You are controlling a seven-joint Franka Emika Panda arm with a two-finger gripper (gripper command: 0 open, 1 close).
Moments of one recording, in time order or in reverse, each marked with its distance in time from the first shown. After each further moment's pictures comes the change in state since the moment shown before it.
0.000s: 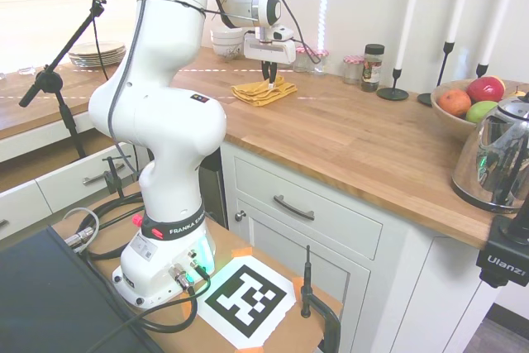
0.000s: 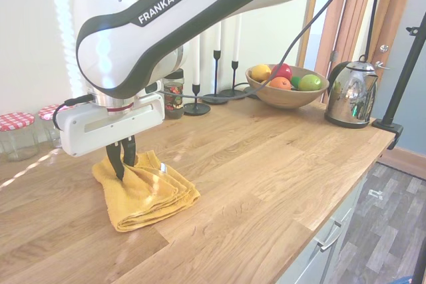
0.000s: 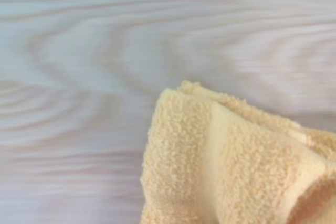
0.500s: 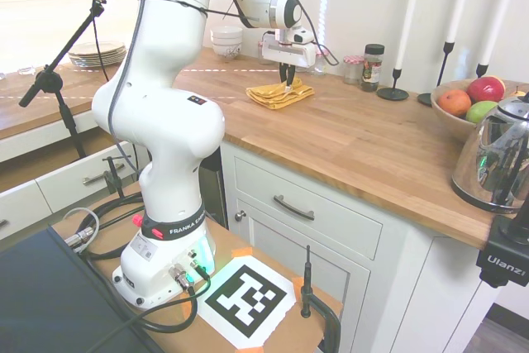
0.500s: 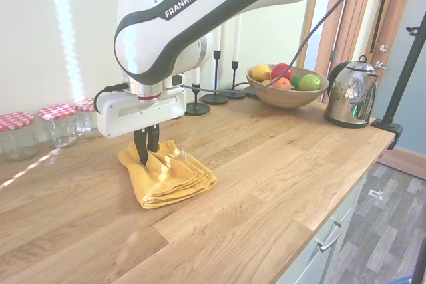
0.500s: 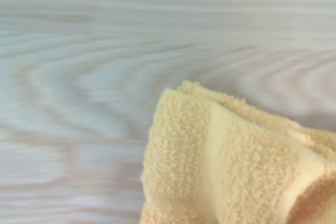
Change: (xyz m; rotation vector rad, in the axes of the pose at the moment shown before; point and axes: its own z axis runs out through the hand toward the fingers) arm 0.058 0.045 0.002 0.022 -0.025 0.041
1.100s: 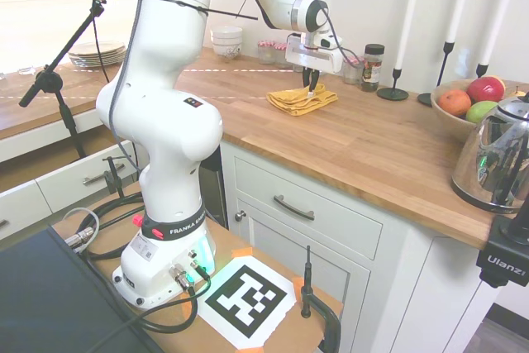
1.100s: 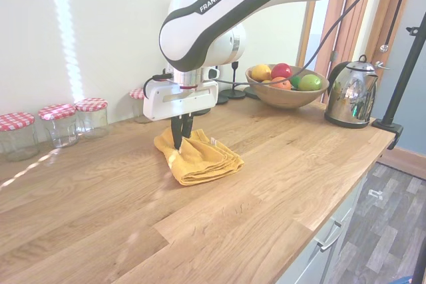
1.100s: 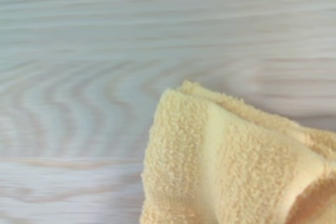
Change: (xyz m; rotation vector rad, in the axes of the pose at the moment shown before) arm 0.074 0.075 -0.001 0.025 -0.027 0.052
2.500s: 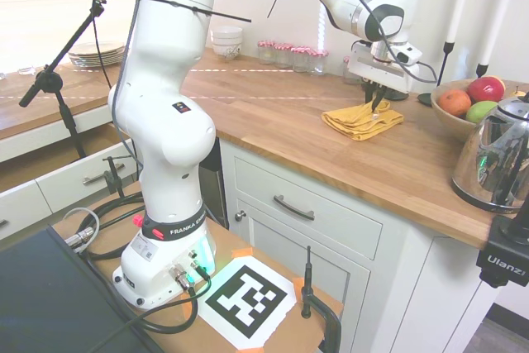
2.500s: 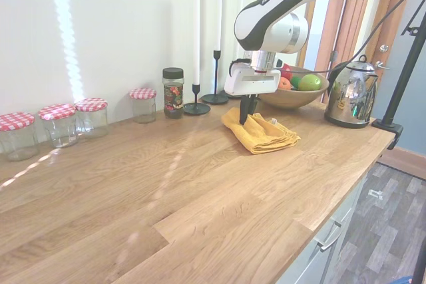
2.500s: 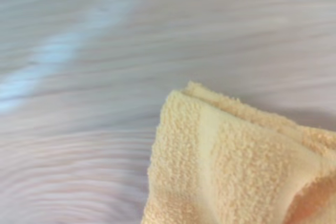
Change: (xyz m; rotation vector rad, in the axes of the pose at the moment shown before) arm 0.149 0.188 -0.019 0.051 -0.031 0.088
